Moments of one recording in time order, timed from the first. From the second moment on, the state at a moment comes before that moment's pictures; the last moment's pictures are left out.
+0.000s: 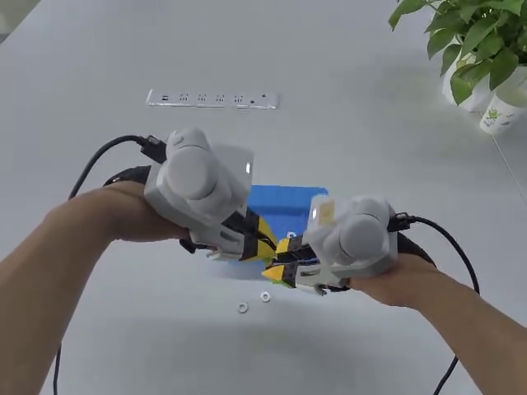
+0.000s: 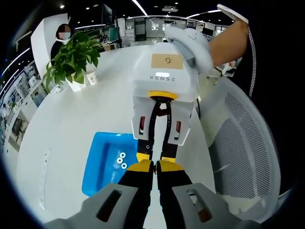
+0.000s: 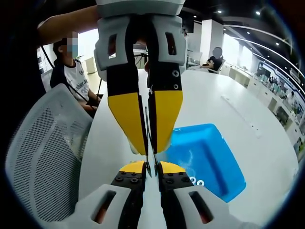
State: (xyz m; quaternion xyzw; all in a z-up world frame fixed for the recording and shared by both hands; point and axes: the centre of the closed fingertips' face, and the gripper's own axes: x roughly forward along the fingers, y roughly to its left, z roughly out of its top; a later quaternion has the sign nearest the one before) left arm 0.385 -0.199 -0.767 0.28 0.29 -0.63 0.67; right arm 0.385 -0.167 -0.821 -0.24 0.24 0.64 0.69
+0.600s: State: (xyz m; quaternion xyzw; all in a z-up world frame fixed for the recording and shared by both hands) left arm 0.370 -0.196 -0.786 0.28 0.30 -0.63 0.66; right arm 0.370 -0.164 -0.844 -0.23 0.25 0.64 0.68
